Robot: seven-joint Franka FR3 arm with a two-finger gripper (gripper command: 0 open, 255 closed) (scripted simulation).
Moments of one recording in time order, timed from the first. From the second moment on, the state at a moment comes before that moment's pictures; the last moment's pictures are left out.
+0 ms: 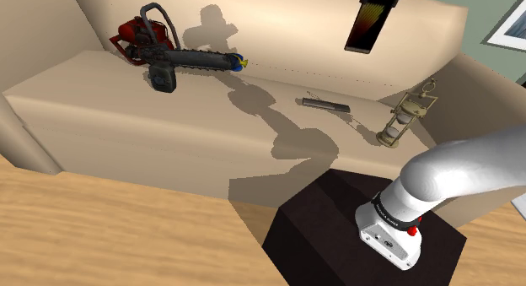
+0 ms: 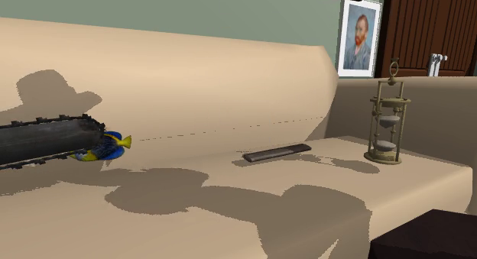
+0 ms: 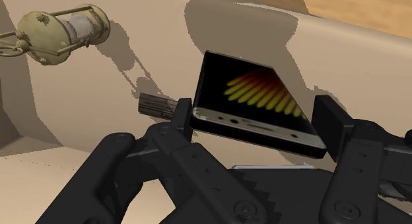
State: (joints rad) arm -0.21 -0.46 0.13 -1.66 0.03 1.20 0.45
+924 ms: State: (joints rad) arm -0.25 -0.74 -0.12 -1.84 -0.13 1.12 0.14
